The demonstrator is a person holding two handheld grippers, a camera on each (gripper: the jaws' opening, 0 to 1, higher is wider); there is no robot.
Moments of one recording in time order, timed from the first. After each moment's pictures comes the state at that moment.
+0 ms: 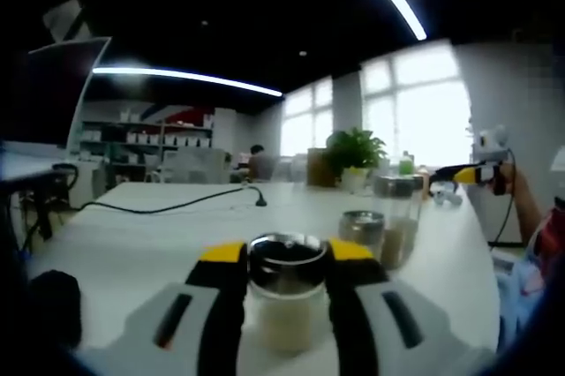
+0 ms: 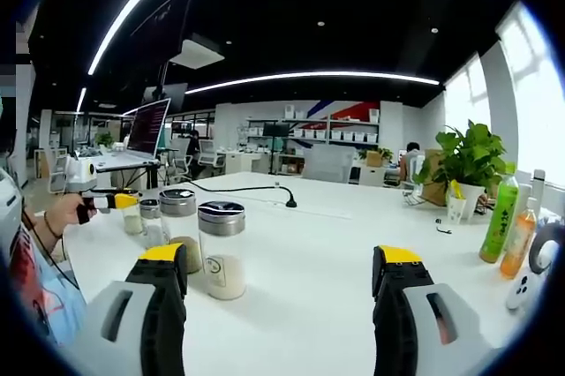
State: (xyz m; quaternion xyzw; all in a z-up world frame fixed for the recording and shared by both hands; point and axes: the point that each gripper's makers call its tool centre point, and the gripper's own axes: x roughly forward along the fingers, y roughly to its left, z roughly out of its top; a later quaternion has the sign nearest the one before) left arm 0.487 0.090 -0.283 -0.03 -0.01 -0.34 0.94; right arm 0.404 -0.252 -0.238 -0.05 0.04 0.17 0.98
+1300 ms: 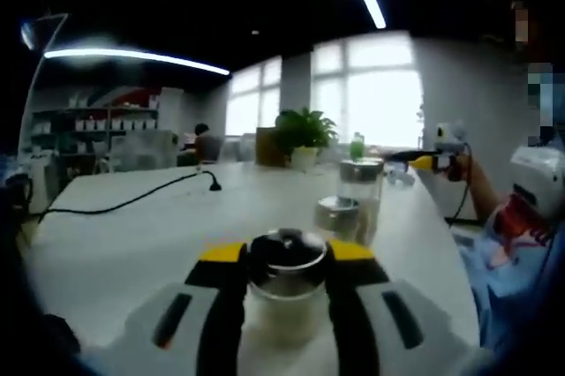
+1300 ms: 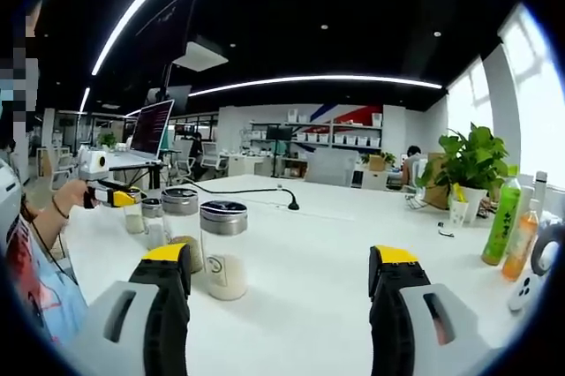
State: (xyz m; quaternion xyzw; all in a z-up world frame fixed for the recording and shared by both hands) left arm 0.481 0.079 -0.287 0.01 0.05 -0.48 0.87; right arm 0.404 -0.251 -0.240 -0.05 0.03 0.18 0.98
